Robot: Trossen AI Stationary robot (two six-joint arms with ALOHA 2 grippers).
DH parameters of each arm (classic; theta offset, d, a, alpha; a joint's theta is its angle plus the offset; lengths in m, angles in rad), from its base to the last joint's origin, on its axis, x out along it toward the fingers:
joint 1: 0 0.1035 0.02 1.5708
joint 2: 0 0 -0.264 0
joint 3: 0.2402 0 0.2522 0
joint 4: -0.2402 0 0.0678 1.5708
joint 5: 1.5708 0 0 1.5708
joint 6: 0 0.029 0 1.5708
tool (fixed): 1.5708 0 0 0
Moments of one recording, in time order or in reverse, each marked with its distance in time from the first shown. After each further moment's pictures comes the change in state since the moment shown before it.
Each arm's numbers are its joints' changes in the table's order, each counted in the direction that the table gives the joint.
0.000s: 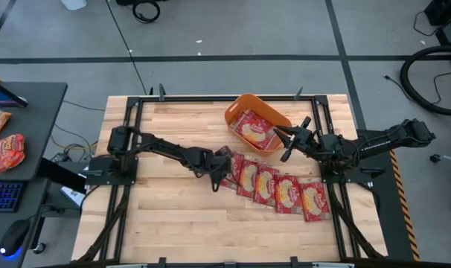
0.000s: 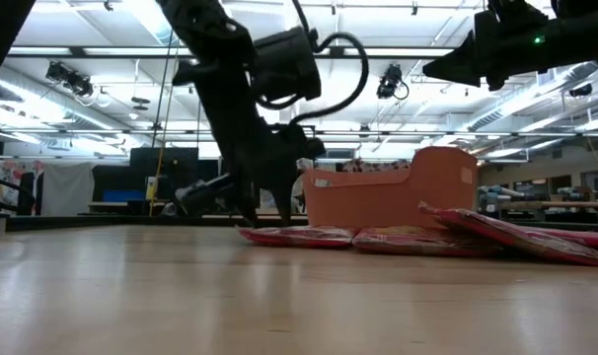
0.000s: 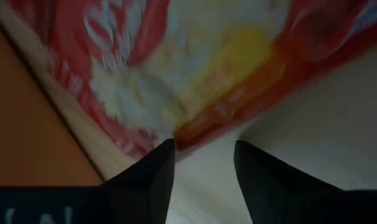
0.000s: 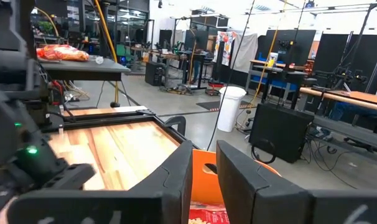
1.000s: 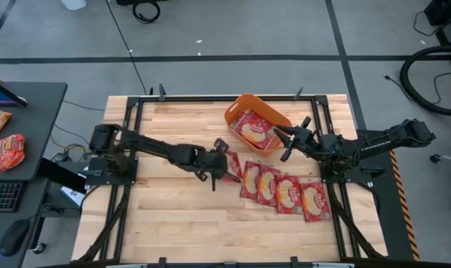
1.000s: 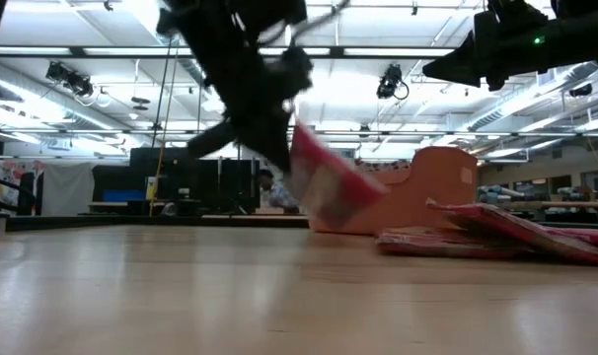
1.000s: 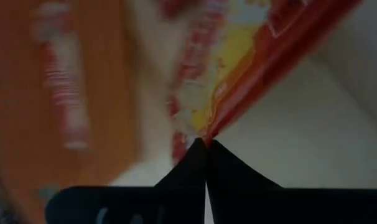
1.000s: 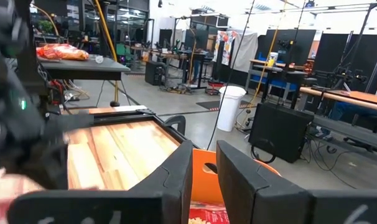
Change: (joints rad) left arm -0.036 0.188 -0.015 0.025 -0.017 -0.300; right arm -0.002 0.000 0.000 -0.002 0.000 0.000
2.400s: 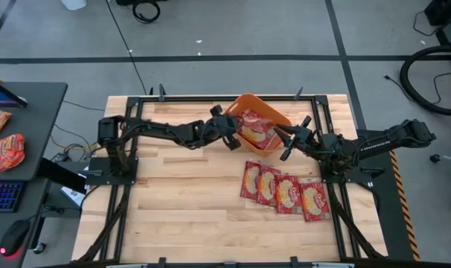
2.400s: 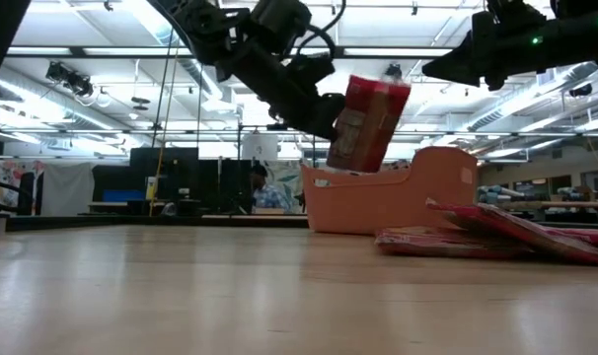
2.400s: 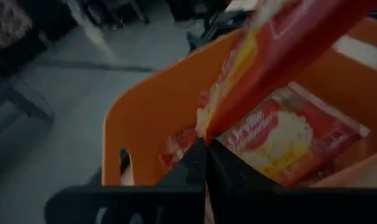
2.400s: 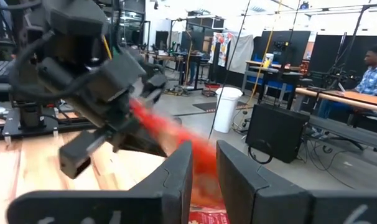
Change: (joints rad) left arm 0.265 -0.055 0.002 0.616 -0.035 -0.664; right arm -0.011 -0.007 -0.001 0.022 0.003 -0.005
